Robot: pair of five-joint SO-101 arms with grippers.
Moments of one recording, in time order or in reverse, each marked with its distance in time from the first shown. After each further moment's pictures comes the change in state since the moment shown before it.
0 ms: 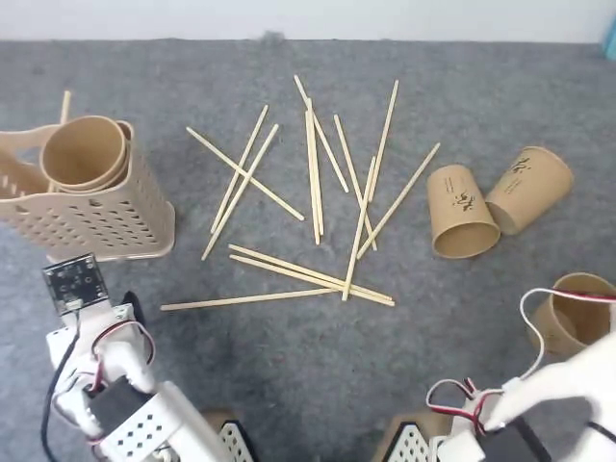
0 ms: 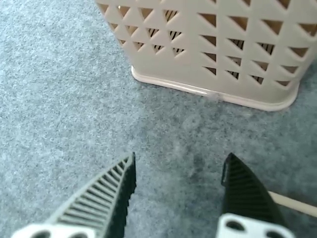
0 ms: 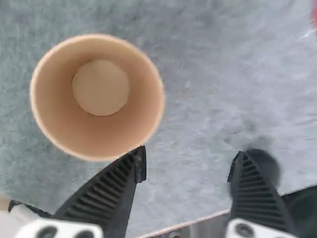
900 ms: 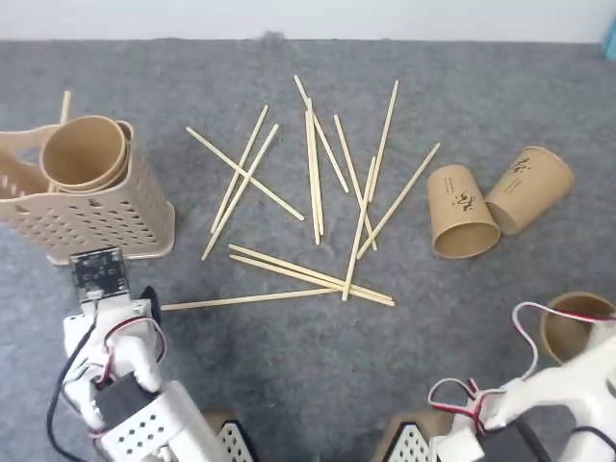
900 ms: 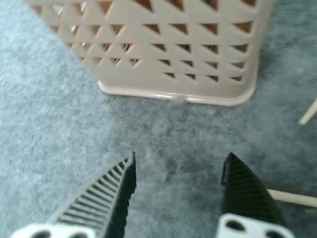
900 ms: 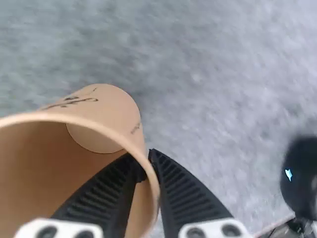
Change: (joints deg) left arm 7.6 0.0 -1.6 1.8 -2.4; right arm 4.8 0.0 19.5 -20.4 -11.8
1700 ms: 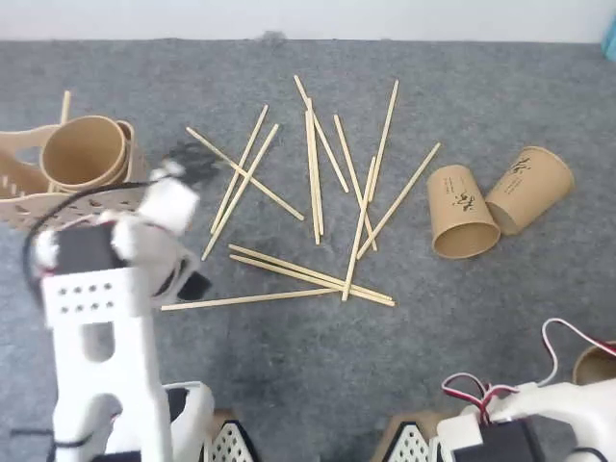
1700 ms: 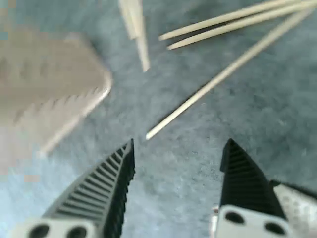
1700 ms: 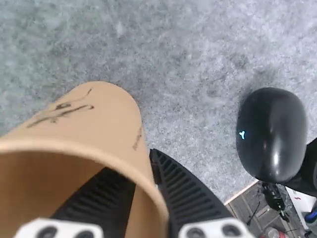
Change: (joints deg) left arm 31.1 64.6 -67.3 34.7 -22.4; right arm 13.5 0.0 6.7 -10.5 10.8
